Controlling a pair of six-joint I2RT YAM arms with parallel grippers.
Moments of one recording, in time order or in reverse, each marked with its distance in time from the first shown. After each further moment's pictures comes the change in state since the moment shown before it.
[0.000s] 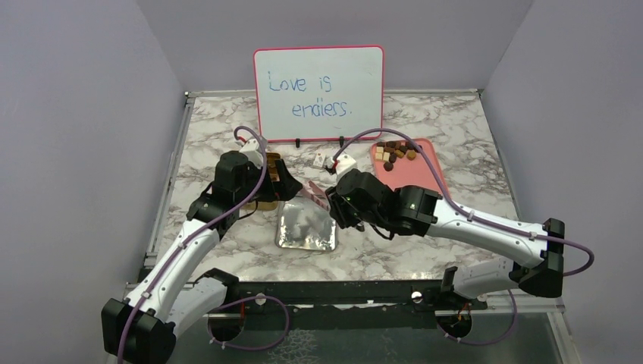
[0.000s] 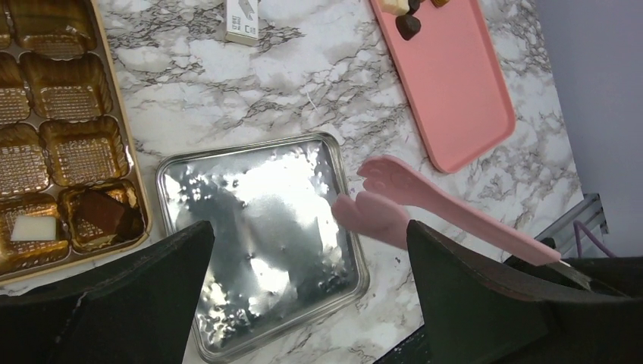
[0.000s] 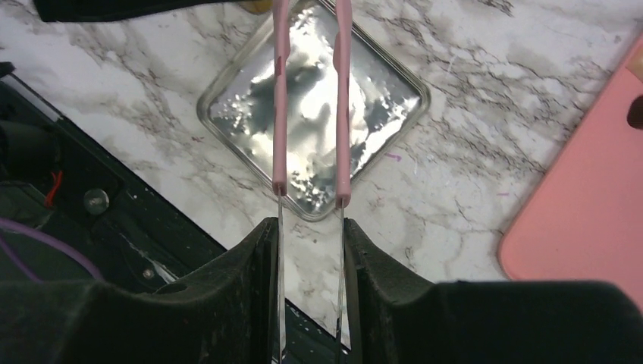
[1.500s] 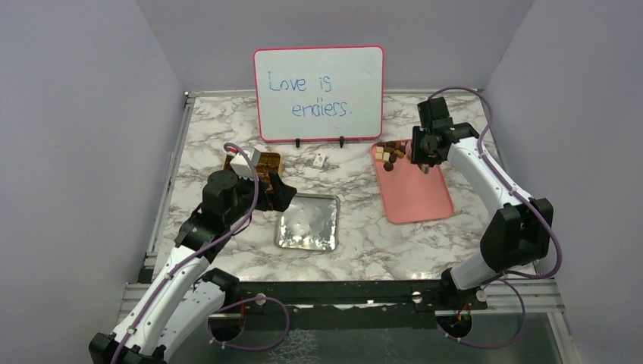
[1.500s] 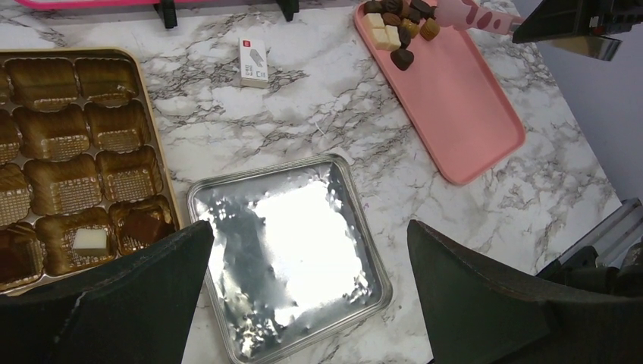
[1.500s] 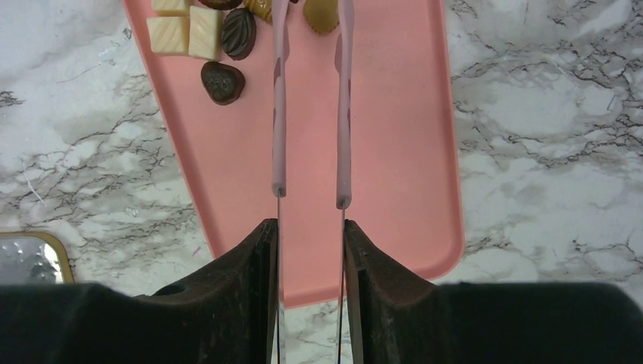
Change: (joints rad) left arm -0.048 -0.227 -0.089 0.031 -0.086 0.093; right arm -0.943 0.217 0.063 -0.123 -0.098 -0.138
